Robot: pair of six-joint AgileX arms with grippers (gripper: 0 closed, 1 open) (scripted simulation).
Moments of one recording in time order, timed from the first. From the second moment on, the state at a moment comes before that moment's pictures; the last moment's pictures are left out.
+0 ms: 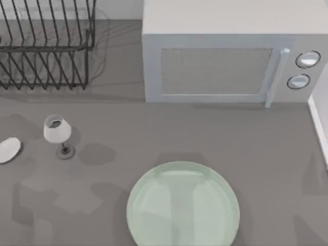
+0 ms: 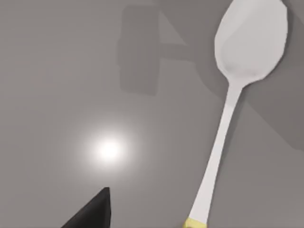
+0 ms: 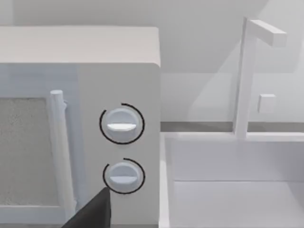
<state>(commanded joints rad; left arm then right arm) 0.21 1.17 0.82 -0.73 0.00 0.75 0.00 0.00 0.00 0.00 0.00 0.00</state>
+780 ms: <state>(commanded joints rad) 0.32 1.71 1.19 -1.05 -0.01 1.07 0.00 0.00 0.00 0.00 0.00 0.00</state>
